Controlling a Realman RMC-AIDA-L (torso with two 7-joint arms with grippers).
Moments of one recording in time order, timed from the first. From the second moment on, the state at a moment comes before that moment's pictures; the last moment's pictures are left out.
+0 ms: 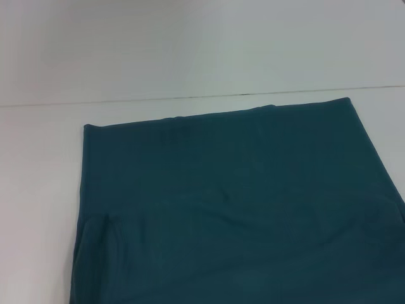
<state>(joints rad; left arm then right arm) -0.14 -2.17 1.03 1.42 2.37 1.76 -2.30 0.23 1.98 -0.45 -0.98 -2.48 -1.78 2.02</state>
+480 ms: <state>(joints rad) -0.35 -2.12 0.81 1.18 2.37 1.69 -2.19 0.44 1.91 -0.37 -0.83 -2.46 -1.71 2.02</state>
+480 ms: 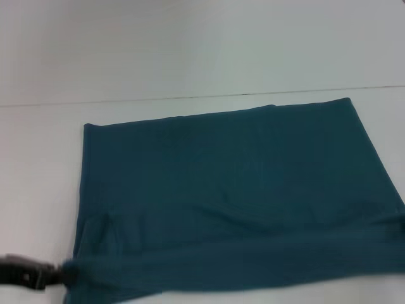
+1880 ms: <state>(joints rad) -0.73 -2.05 0.74 0.83 2.46 1.13 -2.17 0.73 1.92 -0.52 -0.76 -2.46 -1.11 2.14</state>
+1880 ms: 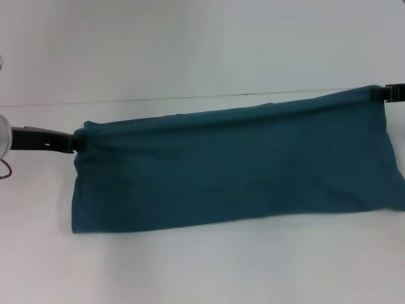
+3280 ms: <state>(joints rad) -0.79 -2.09 0.83 0.69 2.45 0.74 -2.06 0.80 1.95 -0.64 -0.60 -2.46 -0.73 2.14</state>
